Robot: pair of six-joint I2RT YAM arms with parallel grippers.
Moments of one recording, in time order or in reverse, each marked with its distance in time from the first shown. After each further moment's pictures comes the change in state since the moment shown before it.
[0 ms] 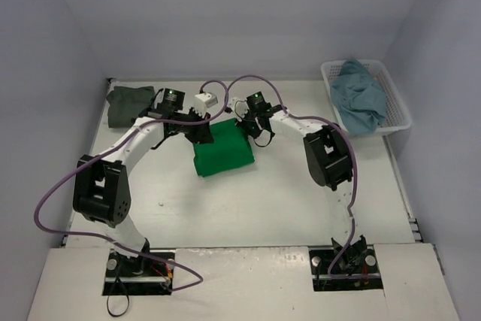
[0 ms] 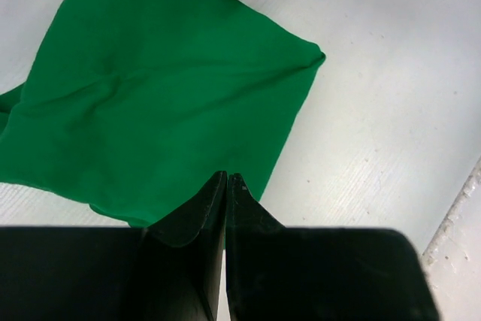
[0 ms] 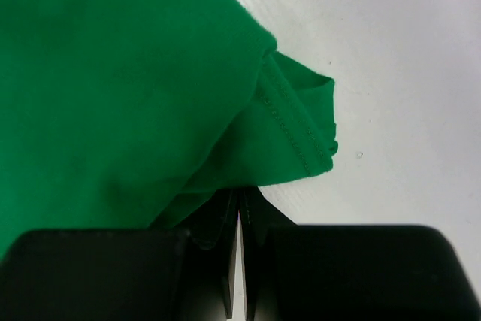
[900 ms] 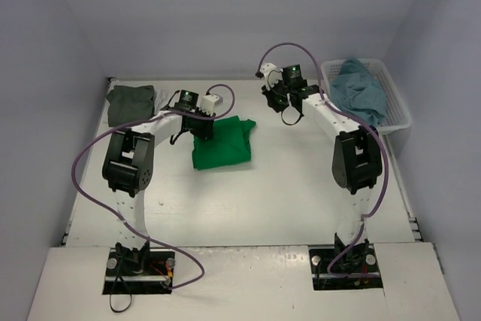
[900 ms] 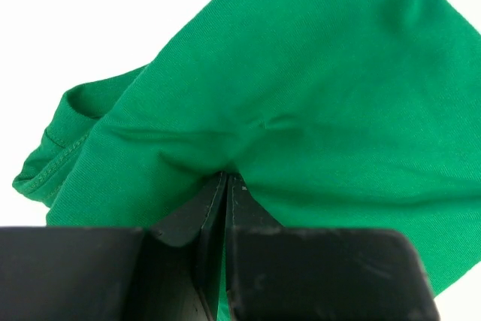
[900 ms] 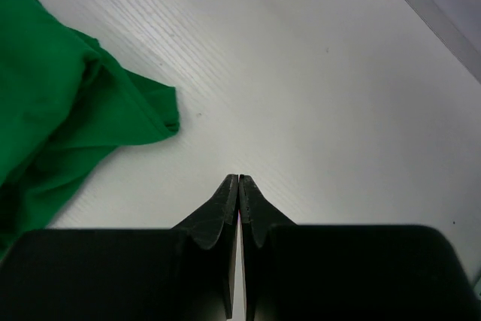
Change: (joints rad) left arm -0.008 0.360 0.132 0.189 -0.261 -0.034; right arm -0.200 -0.184 0.031 -0.016 -0.099 0.101
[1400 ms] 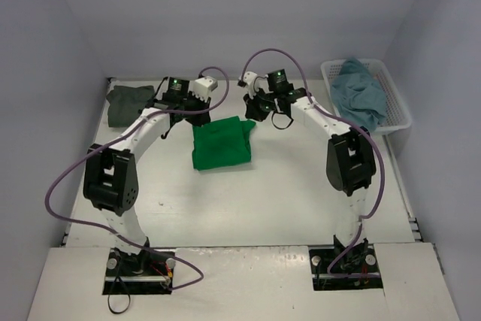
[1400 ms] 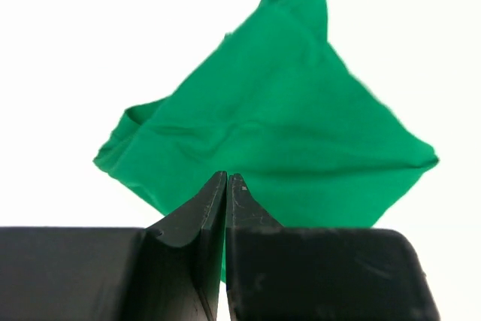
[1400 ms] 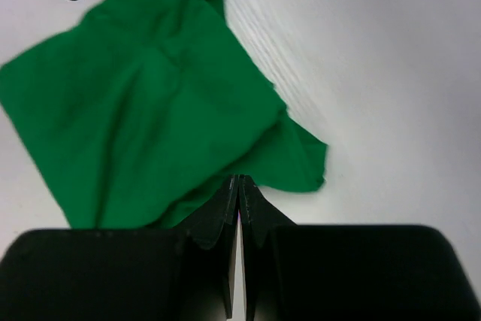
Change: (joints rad) left arm 0.000 -0.210 0.000 -0.040 -0.004 -0.017; right arm 0.089 0.002 0.003 -0.030 -0.258 -0.001
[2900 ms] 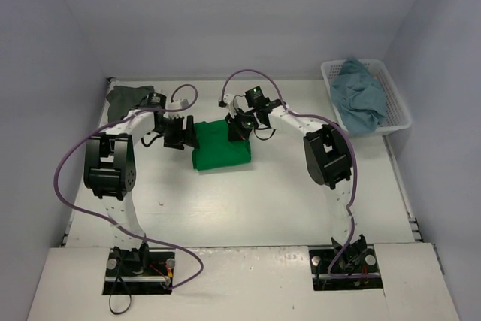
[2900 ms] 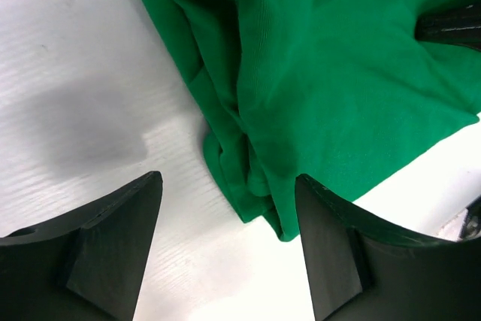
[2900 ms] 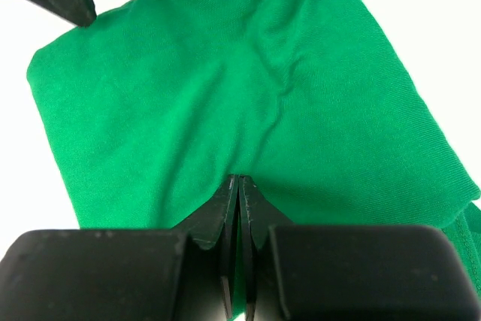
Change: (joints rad) left arm 0.212 0.120 -0.057 -0.242 0.164 -0.212; right arm 0.113 0.202 0.061 -0.021 -0.142 0.029
